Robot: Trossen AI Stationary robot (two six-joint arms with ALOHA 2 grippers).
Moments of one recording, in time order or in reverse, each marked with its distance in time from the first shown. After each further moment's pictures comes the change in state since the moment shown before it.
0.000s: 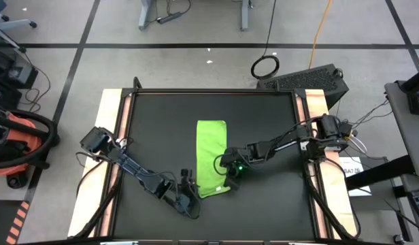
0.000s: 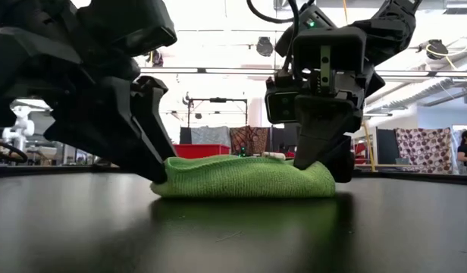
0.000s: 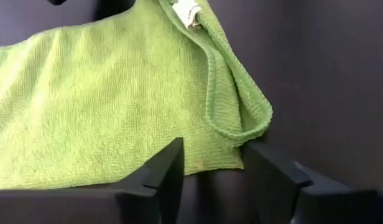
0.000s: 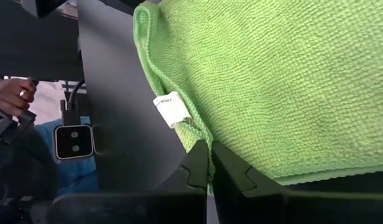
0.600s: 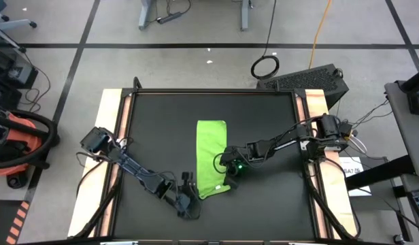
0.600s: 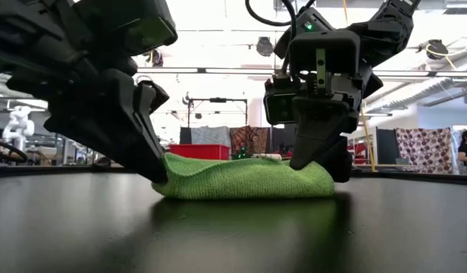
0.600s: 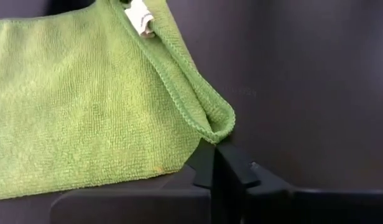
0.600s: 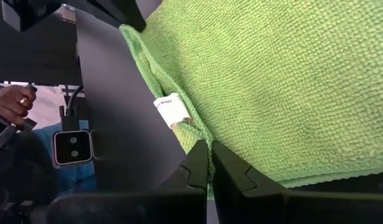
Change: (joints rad) left arm 0.004 0.003 0.000 0.040 0.115 -0.048; right arm -0.014 0.000 0.000 -0.001 0.001 0.001
